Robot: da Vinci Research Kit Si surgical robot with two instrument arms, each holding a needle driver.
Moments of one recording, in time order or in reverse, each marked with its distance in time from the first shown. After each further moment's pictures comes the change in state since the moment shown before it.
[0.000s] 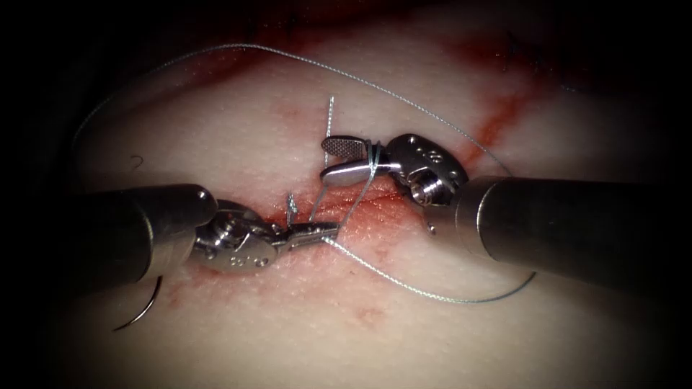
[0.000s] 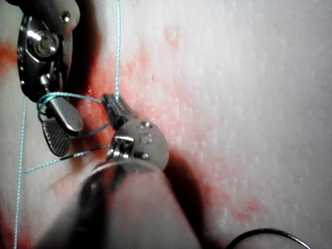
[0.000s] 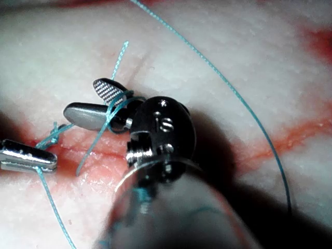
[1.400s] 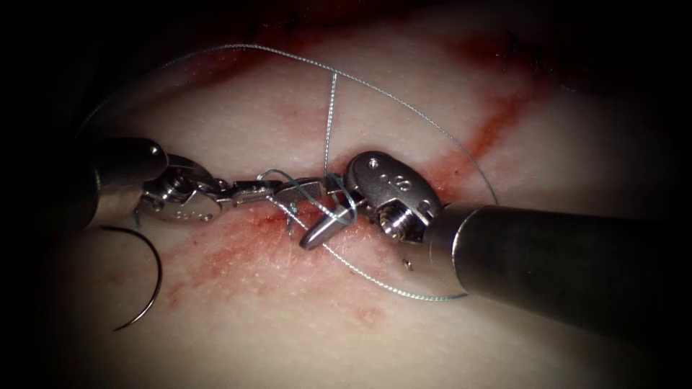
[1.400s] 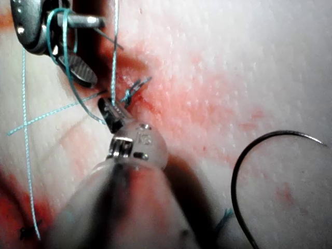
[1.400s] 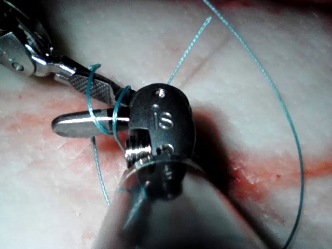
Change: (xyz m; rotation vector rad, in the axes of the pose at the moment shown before) right arm 0.000 -0.007 0.002 0.700 -0.088 -0.215; left arm -0.006 0.000 -0.004 -0.029 -0.017 0.169
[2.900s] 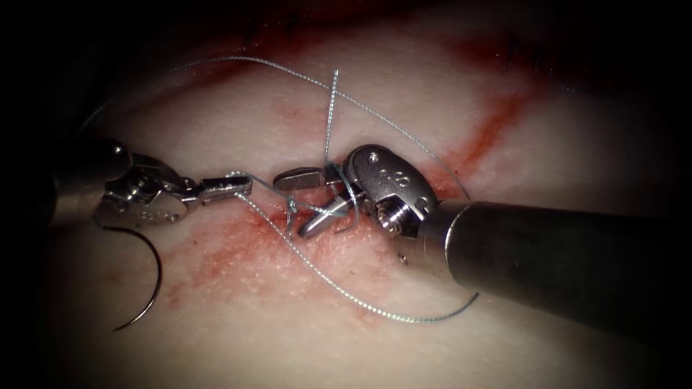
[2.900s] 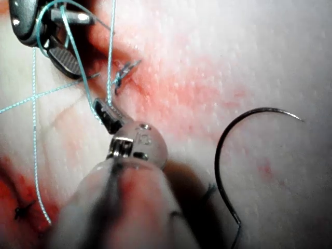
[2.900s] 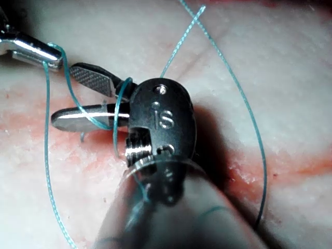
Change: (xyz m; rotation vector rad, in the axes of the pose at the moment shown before) right arm -0.001 0.002 -0.001 0.009 -0.010 -0.037; left arm -0.001 0.001 -0.005 0.112 -0.061 0.012
